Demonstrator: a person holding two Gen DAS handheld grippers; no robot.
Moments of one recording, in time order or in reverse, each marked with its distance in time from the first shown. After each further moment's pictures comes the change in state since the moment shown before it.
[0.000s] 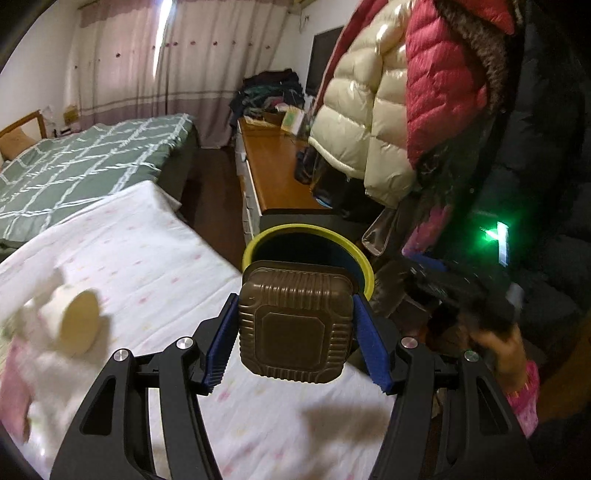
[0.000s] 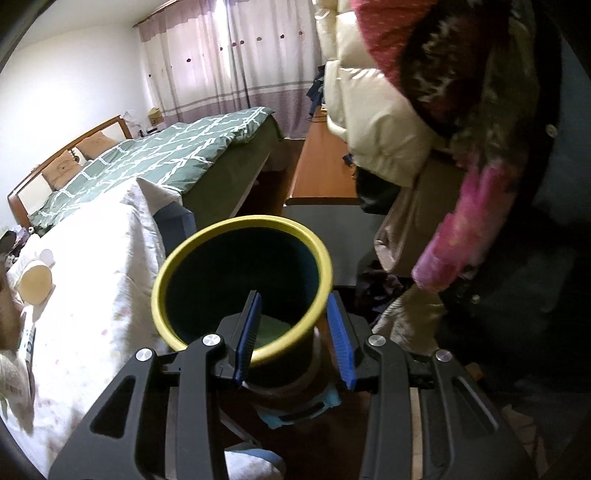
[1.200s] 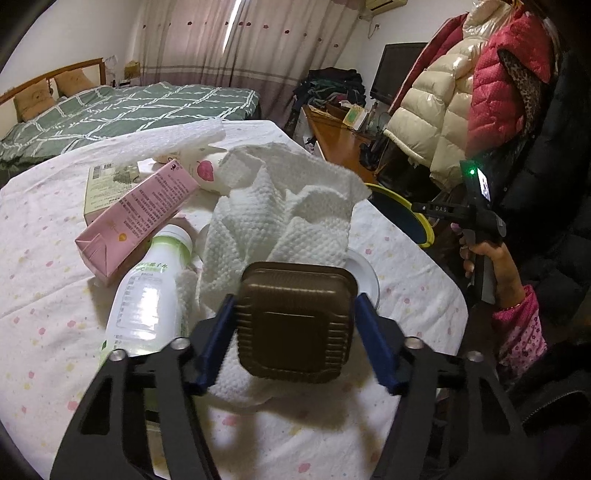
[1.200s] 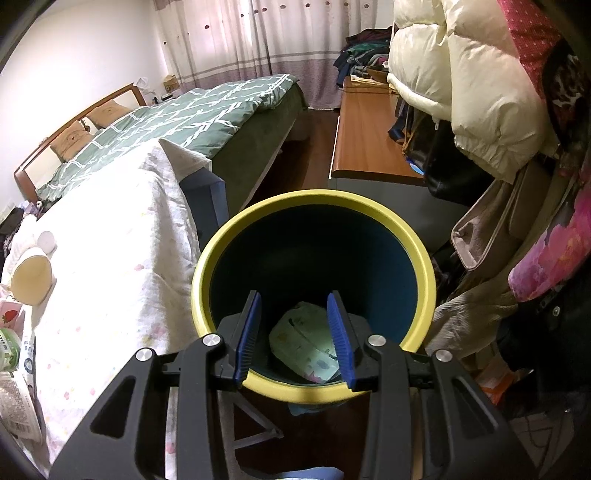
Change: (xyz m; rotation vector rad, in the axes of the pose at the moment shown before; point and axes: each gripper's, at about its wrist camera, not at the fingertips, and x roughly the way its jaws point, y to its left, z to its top) left arm -0.132 0.131 -0.165 -0.215 -0.002 0.099; right arm 0.066 0.087 0.014 -0.051 0.132 0.054
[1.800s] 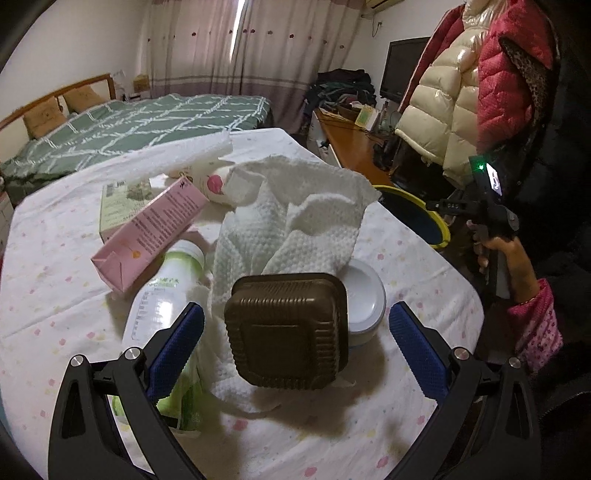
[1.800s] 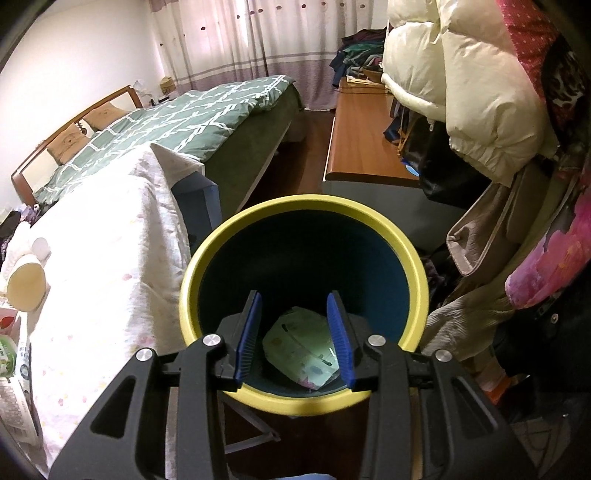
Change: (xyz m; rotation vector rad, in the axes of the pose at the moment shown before) left arm -0.005 -0.010 0.003 0.036 -0.014 0.077; right arm 0.005 -0.010 0.006 0.006 -0.005 -0.008
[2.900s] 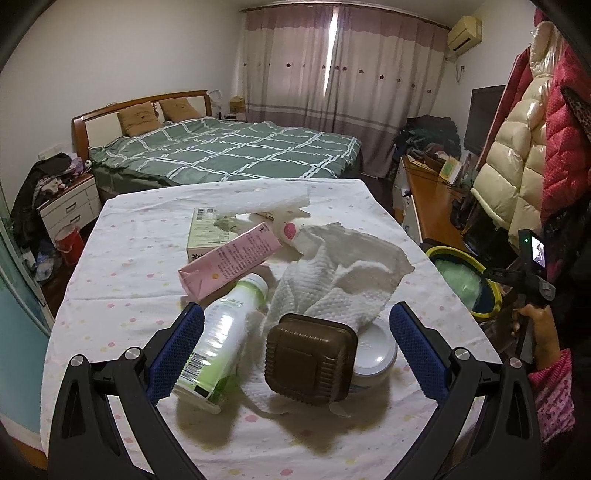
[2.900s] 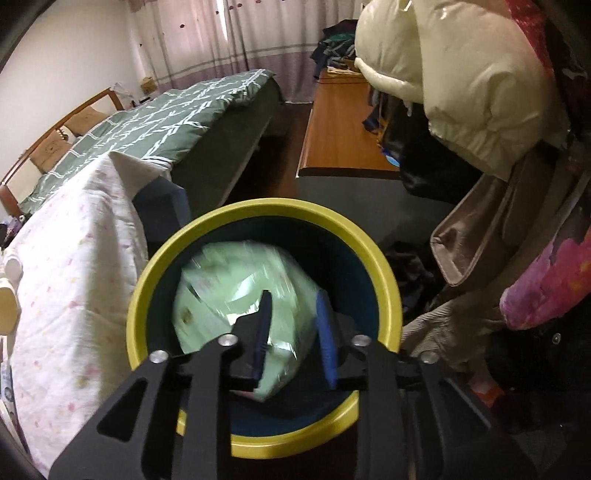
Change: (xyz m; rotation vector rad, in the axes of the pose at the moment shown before) left arm -0.050 -0.032 0.013 -0.182 -0.159 0.353; right arm 0.032 -0.039 0.012 0.048 0.025 -0.052
